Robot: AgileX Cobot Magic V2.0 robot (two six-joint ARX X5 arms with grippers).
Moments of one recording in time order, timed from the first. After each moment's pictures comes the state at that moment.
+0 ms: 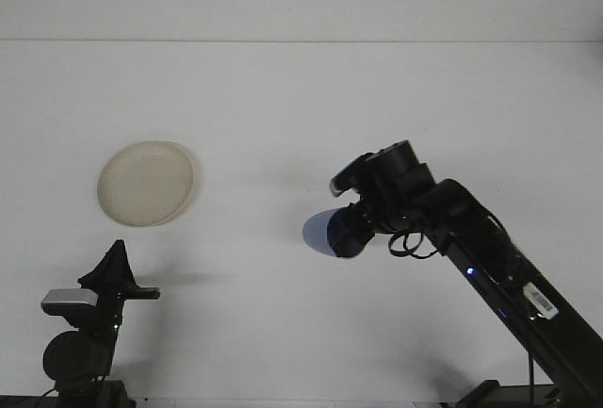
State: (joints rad) left arm 0.00 0.01 0.03 0.17 0.00 -0.15; right arm 0.57 1.48 1.46 -1.04 -0.22 -0.10
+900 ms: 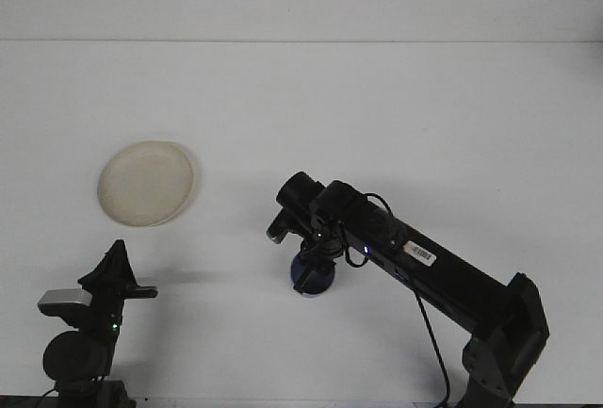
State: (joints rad) left arm 0.00 0.01 0.03 0.17 0.00 -0.25; right arm 0.79 1.82 1.57 -1.20 -0.04 -0.15
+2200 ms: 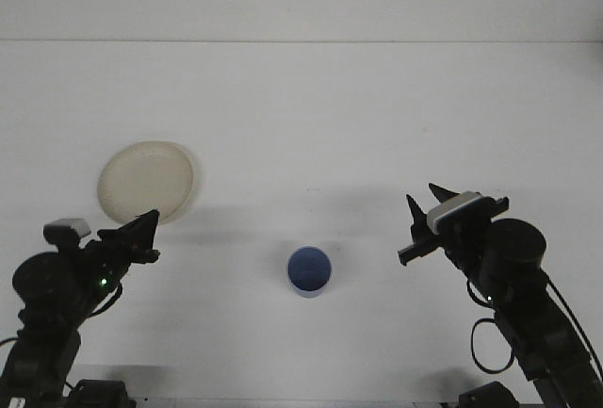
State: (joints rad) left arm -0.04 0.63 0.67 -0.18 0.38 -0.44; right arm 0.31 0.79 0.82 -0.33 -0.11 -0.11
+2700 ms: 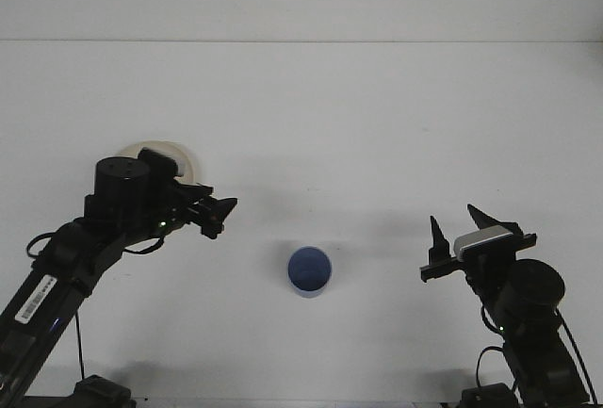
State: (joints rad) left arm -0.34 1.17 1.16 -0.51 0.39 -0.08; right arm 0.16 0.59 0.59 -0.25 -0.10 -0.11
